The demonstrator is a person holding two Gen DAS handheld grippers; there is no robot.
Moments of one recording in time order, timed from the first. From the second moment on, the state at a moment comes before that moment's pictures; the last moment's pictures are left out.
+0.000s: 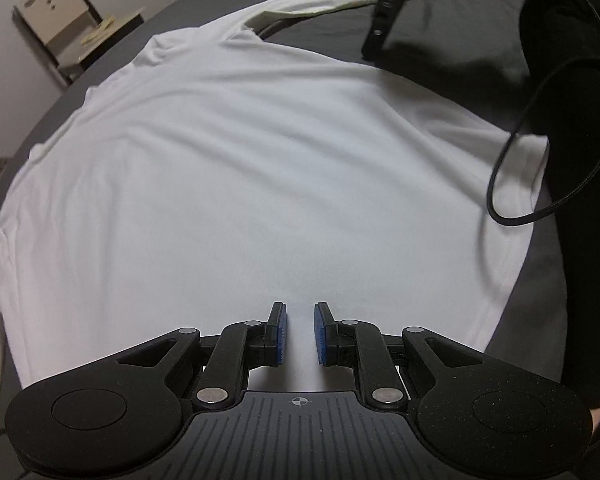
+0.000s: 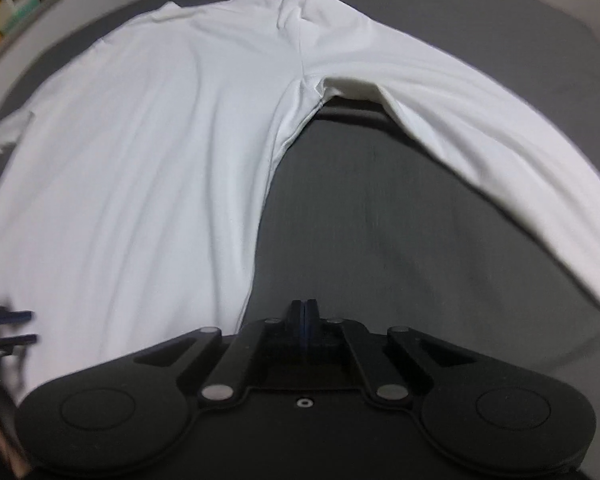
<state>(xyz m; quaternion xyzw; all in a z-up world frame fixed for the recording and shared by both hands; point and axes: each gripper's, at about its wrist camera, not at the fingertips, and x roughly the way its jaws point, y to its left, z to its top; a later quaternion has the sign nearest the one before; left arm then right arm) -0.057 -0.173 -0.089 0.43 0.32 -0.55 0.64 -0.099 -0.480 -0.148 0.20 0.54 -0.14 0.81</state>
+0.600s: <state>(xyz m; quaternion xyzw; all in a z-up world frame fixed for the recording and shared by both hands) -0.068 -0.164 -0.090 0.43 0.30 -0.55 0.65 -0.123 -0.375 -0.153 0.10 0.71 -0.05 0.69</state>
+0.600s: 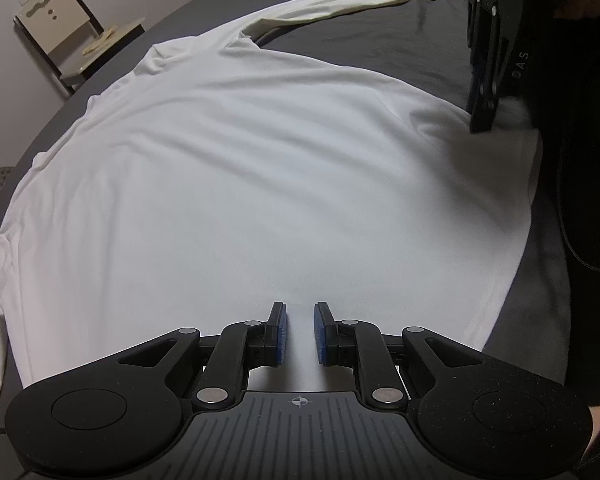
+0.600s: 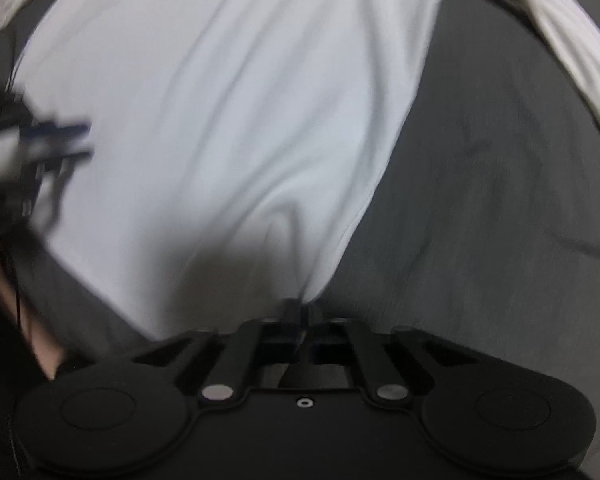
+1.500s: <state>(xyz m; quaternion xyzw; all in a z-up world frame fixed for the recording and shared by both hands) -0.040 -0.157 -0.056 0.38 0.26 -0.45 0.77 -0.121 -0.396 -0.092 0.02 0.65 -0.07 0.75</state>
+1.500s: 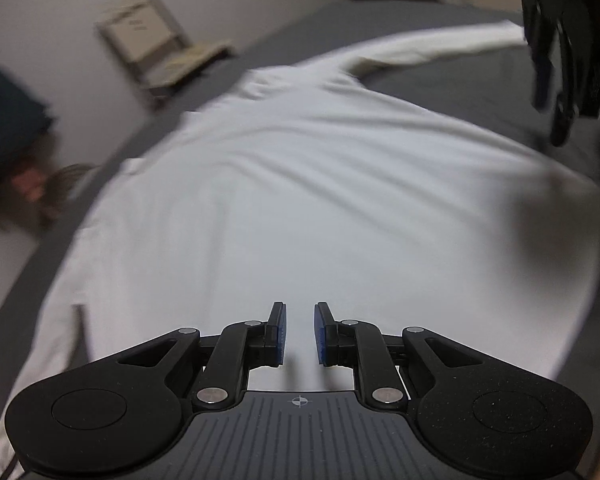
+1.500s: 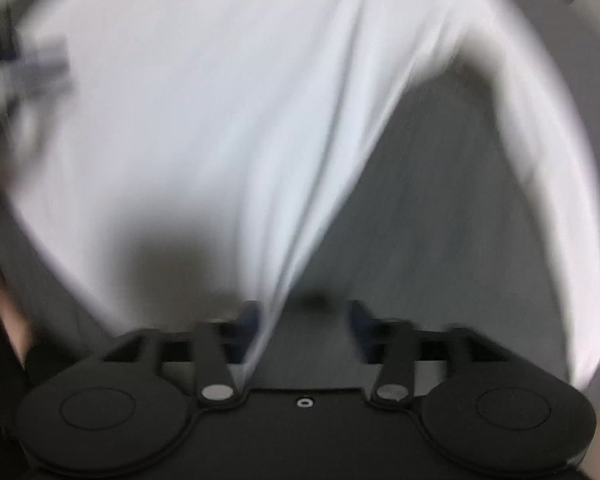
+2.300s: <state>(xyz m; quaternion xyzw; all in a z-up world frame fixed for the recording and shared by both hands) 0.070 -0.207 -0.082 0.15 0.30 -0.36 0.87 0.134 -0.608 -0.115 0.13 0.47 -0.15 0.86</state>
